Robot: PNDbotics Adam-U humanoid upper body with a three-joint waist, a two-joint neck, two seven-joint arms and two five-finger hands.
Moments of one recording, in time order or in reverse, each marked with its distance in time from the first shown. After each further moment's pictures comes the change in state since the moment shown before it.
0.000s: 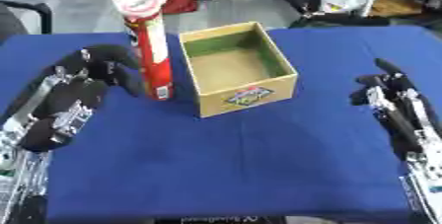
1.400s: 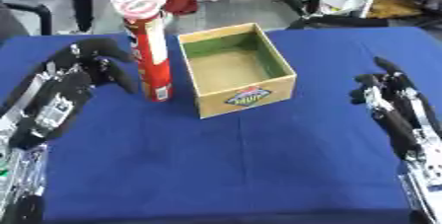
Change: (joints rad) left arm -0.075 0.067 0.025 0.000 0.009 -0.029 0.043; right arm 0.004 -0.001 -0.006 0.000 0.026 -0.009 0.005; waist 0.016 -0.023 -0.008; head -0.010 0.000
